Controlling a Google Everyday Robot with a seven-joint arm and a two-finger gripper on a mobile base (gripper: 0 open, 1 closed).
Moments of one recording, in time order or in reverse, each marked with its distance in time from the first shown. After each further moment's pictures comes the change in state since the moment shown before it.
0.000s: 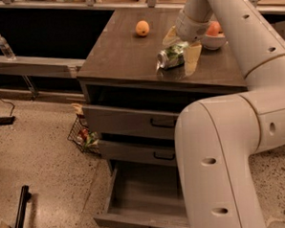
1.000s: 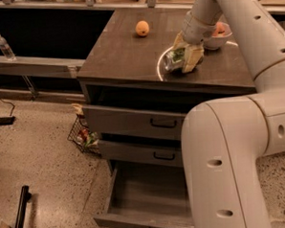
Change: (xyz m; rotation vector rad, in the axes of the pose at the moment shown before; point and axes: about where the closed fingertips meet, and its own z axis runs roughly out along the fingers) arm 0.003 0.017 -0.001 -0.016 -0.061 0.043
